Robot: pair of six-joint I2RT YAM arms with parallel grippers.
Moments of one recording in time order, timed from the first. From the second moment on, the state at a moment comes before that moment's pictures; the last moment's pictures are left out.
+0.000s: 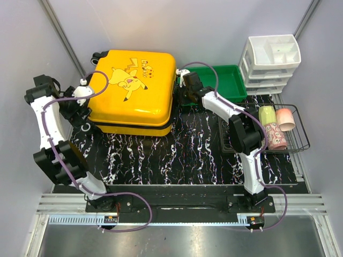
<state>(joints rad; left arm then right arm) 0.48 1.61 1.64 -1.26 0.45 1.25 0.52 2.17 1.79 -0.32 -0.05 0.11</state>
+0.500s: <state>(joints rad) 0.51 1.79 1.81 -1.27 0.37 1.59 0.52 2.17 1.79 -0.31 -0.07 0.06</state>
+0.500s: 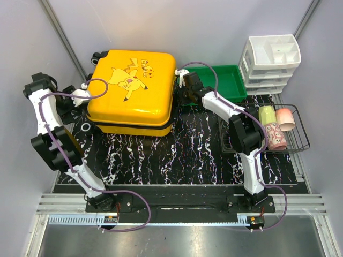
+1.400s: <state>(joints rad) 0.56 1.54 1.37 -1.08 0.50 1.92 0.53 2.29 2.03 -0.43 -0.07 0.03</state>
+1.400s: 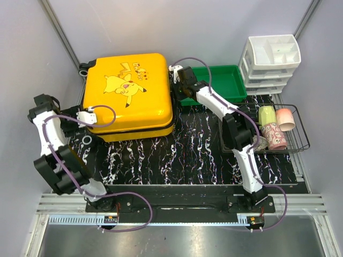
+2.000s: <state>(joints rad) 0.61 1.21 1.11 -1.12 0.55 1.48 0.55 2.20 2.19 -0.52 0.10 -0.02</state>
